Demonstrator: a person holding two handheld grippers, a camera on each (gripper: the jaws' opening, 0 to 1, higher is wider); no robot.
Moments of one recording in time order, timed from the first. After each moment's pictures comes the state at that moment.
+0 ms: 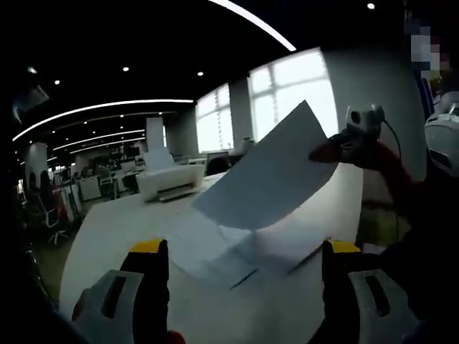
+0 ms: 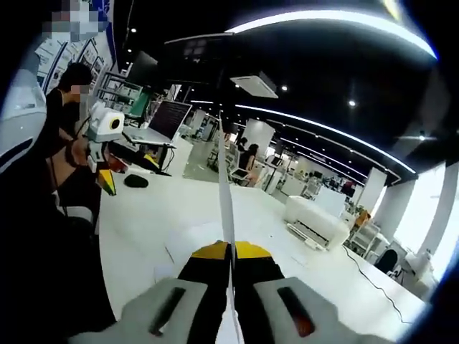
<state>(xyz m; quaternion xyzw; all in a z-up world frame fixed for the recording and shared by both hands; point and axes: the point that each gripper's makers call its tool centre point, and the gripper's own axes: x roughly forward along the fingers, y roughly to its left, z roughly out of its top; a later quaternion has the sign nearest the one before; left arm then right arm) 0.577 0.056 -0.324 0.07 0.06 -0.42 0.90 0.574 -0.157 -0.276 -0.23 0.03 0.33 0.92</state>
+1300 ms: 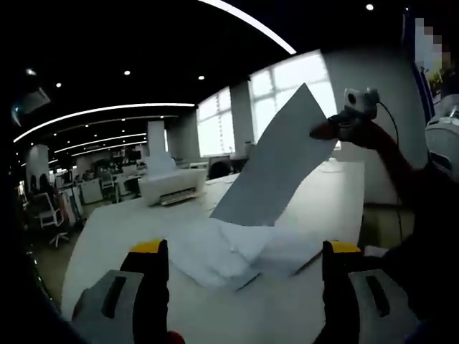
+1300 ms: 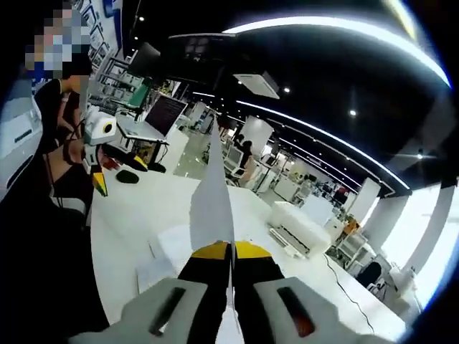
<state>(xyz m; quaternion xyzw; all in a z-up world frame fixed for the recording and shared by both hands) 0.581 0.060 -0.317 0.07 0.04 -0.41 0.91 0.583 -0.182 -0.221 -0.28 0.04 0.31 0.91</state>
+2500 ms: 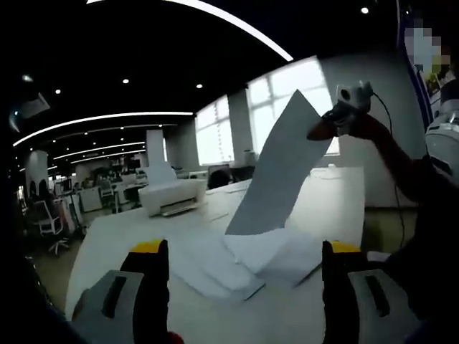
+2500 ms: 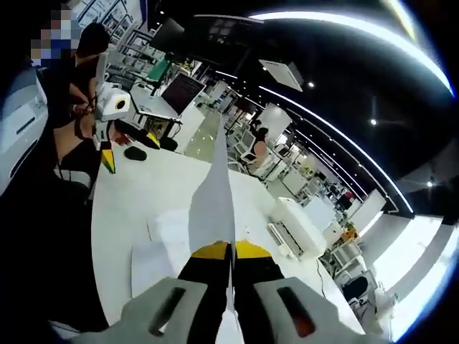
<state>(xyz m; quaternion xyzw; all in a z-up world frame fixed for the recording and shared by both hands) 0.589 0.061 -0.297 0.06 0.02 -0.42 0.90 0.587 -0.175 -0.203 -0.36 0.07 0.33 0.87</state>
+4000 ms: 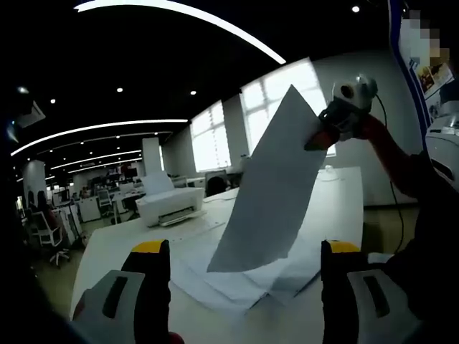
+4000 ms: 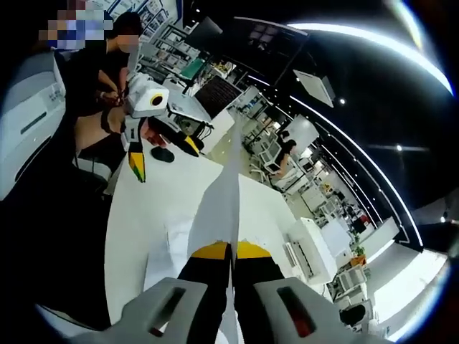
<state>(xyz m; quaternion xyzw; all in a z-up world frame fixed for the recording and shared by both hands) 0.589 0.052 -0.280 0.08 0.00 -0.43 0.90 0.566 -0.110 -0.214 -0.42 0.06 0.40 0.81</state>
